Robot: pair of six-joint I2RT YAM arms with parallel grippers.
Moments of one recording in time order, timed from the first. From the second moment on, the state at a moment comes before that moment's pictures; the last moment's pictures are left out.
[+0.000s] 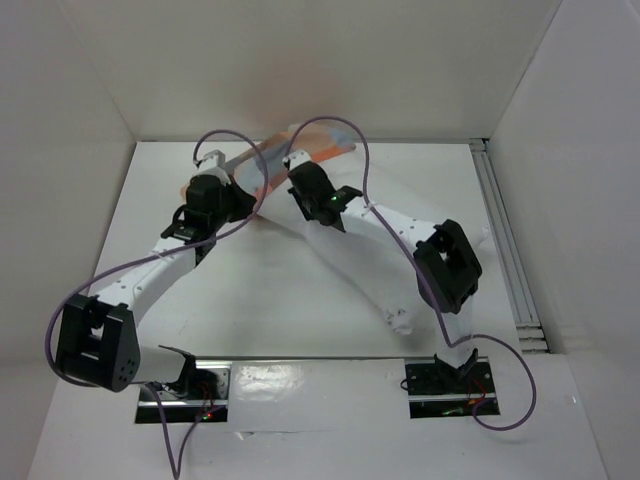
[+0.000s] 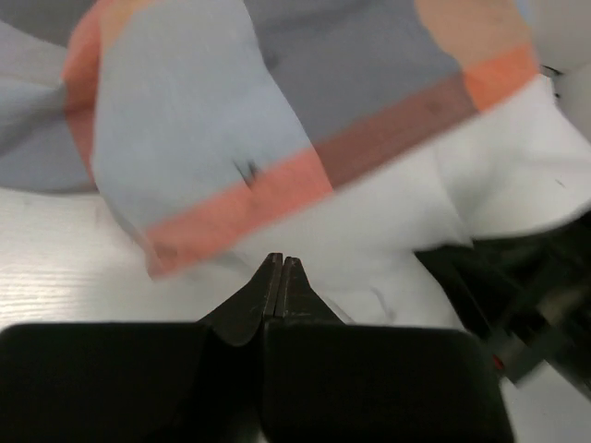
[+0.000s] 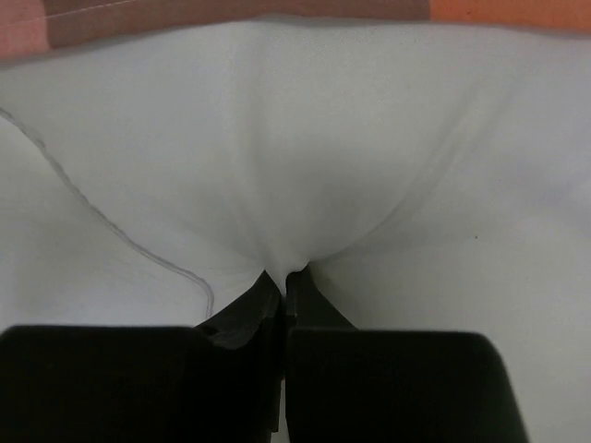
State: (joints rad) left arm -0.26 1.33 0.87 0.07 -0.01 -0.56; right arm 0.77 1.93 1.55 -0.35 0.39 0.04
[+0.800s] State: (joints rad) left arm -0.18 1.71 1.07 -0.01 -0.04 -0.57; right arm 0.60 1.93 1.66 -0.28 0.21 0.14
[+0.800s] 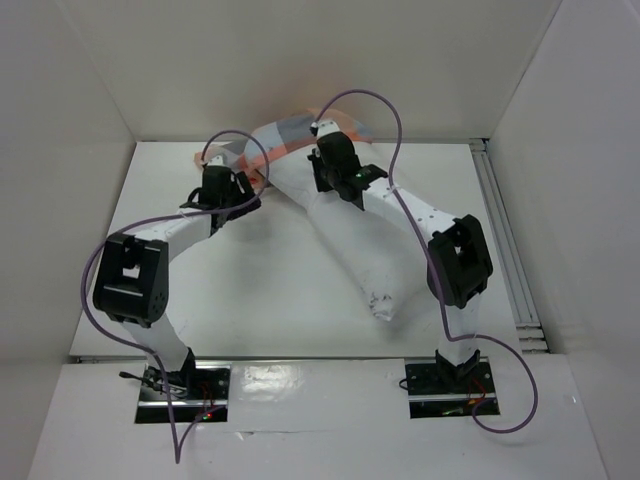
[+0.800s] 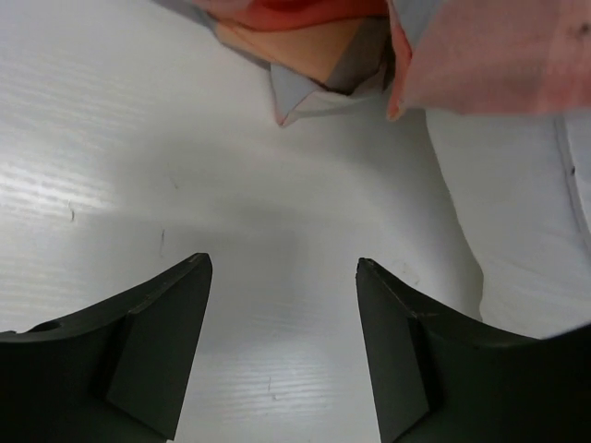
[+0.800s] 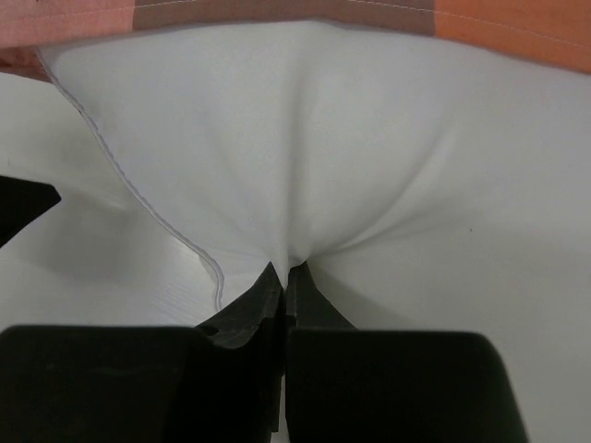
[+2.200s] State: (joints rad) left arm -0.25 1.79 1.47 -0.03 0.22 -0.48; right arm 0.55 2.05 1.99 -0.45 0.22 0.12
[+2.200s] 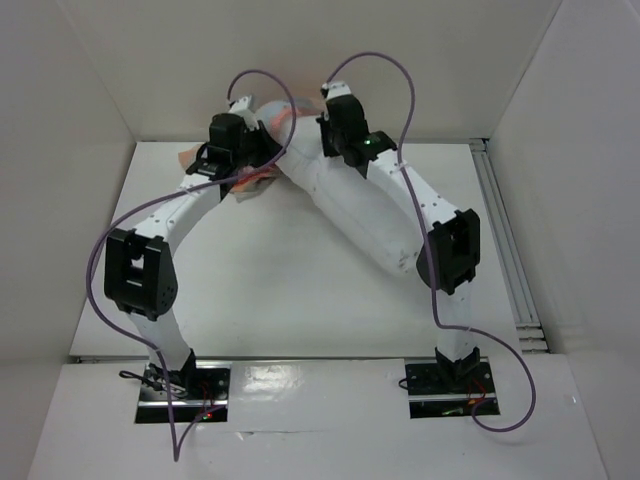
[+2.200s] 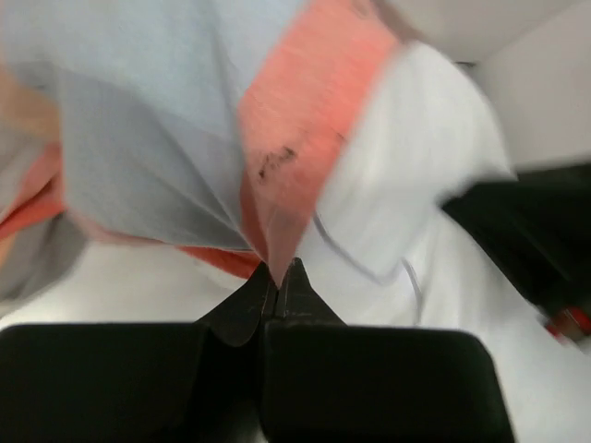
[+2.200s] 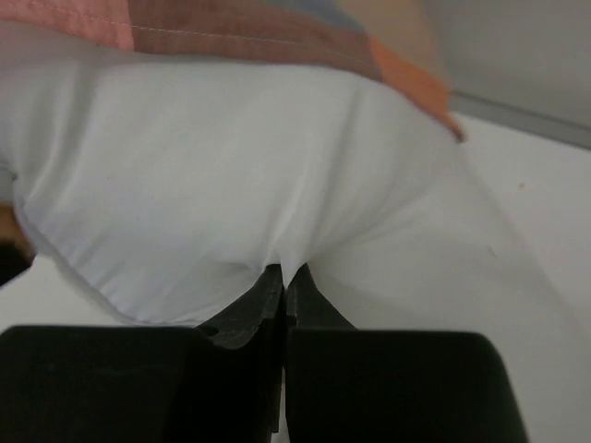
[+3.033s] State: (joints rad) left arm -0.39 1.45 1.23 -0.26 0.61 -0.53; right arm 0.55 1.93 1.59 -0.02 0.10 0.33
